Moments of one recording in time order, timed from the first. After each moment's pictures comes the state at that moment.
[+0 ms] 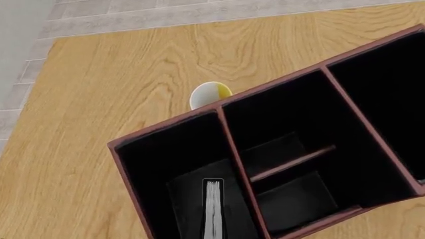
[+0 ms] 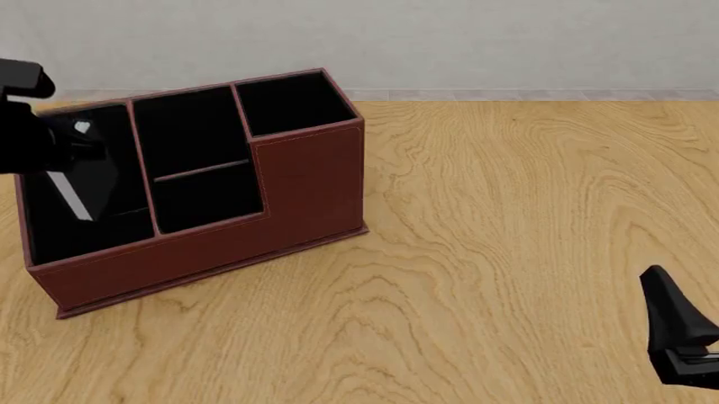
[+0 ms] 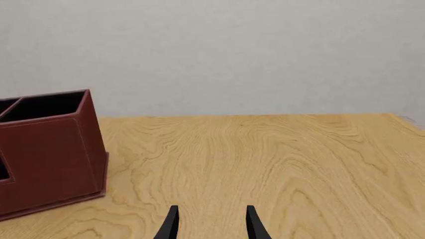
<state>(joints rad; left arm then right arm) 0.13 1.22 -0.91 0.35 0.18 0.02 0.04 0.00 -0.04 0.03</state>
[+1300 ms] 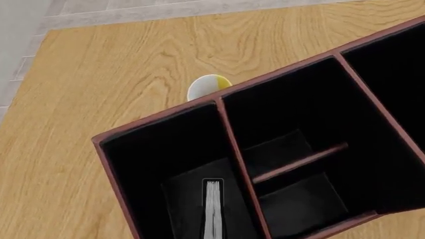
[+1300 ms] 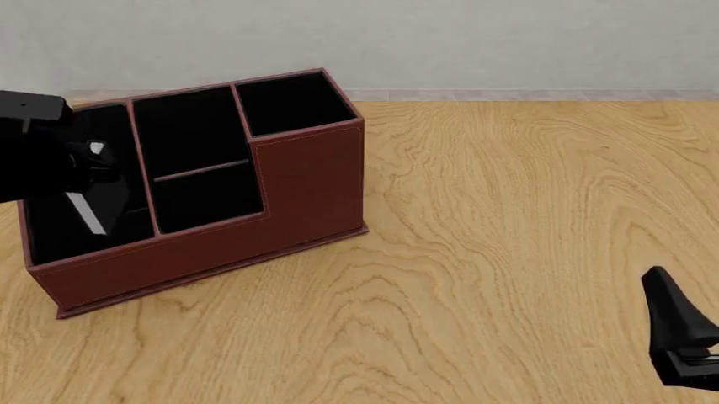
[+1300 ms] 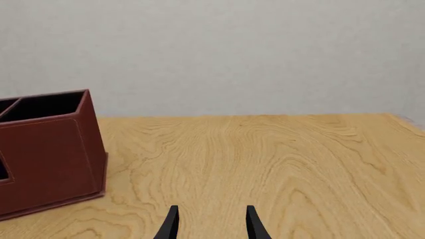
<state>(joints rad) 0.13 1.28 -0.81 0.18 0.17 0.02 0.02 0.00 -0.02 0.03</state>
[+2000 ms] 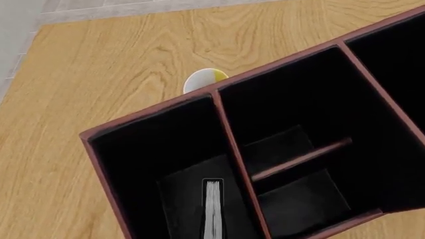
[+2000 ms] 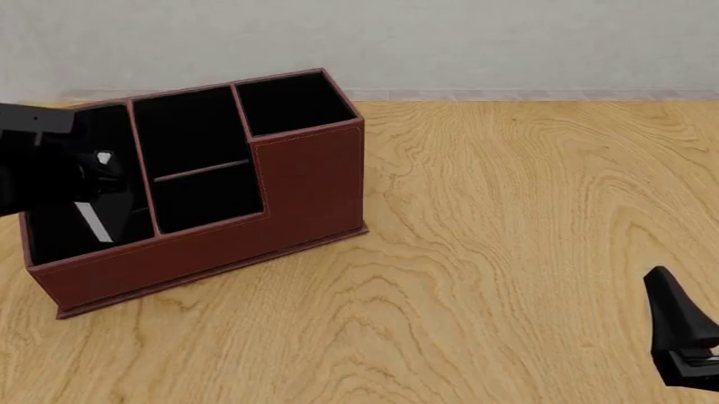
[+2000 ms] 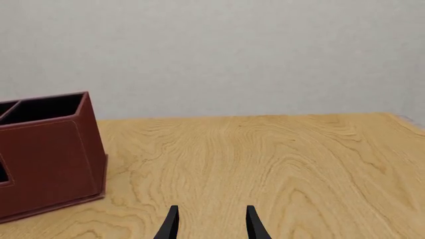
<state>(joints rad) 0.13 1.31 -0.77 0.12 0.18 0.01 0.01 0.00 -0.02 0.03</state>
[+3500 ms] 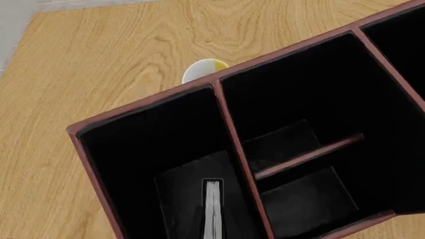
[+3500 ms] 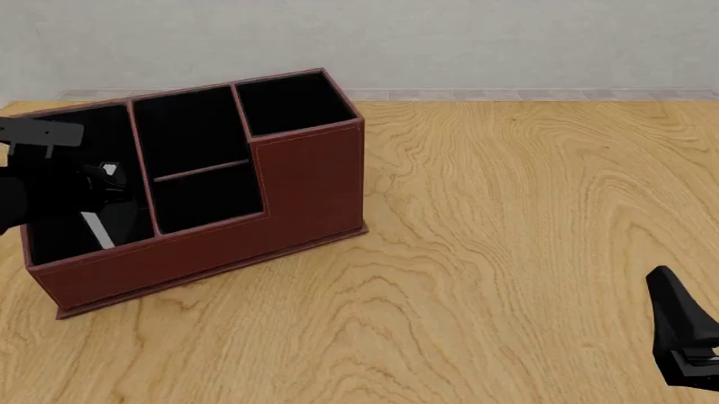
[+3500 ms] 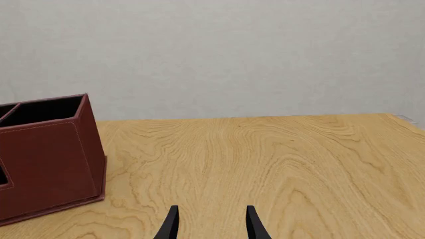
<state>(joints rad) 0.13 1.36 -0.74 0.07 0.17 0.01 0.00 -0.01 -0.01 0.04</state>
